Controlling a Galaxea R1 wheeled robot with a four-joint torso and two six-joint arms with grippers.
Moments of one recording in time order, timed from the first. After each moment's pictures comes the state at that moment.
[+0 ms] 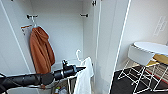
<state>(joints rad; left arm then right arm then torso) 0.31 2.23 -0.99 -0.22 -0.15 -0.39 -1.64 2.91 -2.48 0.00 0.15 -0.05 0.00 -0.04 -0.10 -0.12</state>
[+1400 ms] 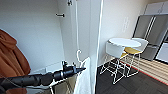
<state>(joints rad) 0.31 2.22 -0.98 -0.20 -0.15 -0.39 -1.67 2.81 -2.38 0.03 0.15 -0.04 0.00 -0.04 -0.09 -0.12</state>
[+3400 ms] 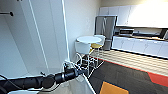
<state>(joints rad) 0.35 2.24 -0.97 -0.15 -0.15 -0.40 -1.67 2.84 -2.39 0.02 0.16 -0.04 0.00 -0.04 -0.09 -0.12</state>
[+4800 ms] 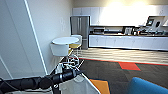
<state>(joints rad) 0.35 2.20 -0.95 -0.13 -0.15 -0.40 -1.67 2.85 -2.39 0.02 0.16 -0.05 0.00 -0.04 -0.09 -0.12</state>
